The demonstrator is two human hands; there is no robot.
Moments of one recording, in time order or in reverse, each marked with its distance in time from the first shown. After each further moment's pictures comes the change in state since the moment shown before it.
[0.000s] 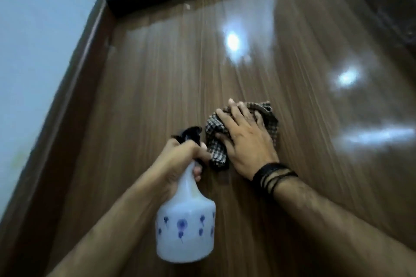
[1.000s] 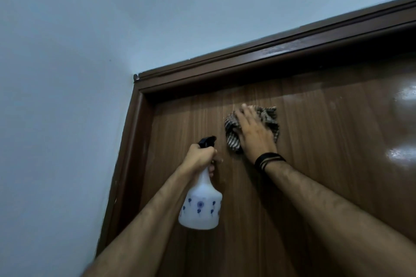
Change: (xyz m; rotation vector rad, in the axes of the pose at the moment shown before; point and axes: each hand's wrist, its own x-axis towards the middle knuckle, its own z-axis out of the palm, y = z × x) left_hand 0.291 0.349 -0.111 0.206 0.225 -0.146; right_hand 0.491 0.016 -0.035 0.120 -0.018 0.055
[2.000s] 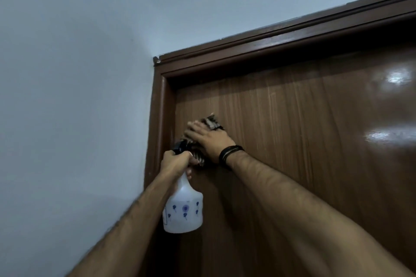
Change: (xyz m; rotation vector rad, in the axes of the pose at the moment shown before) left_hand 0.025 -0.080 -0.159 -0.123 0.158 -0.075; right_hand 0.031 -0.171 0.112 -0.052 -0.344 -0.451
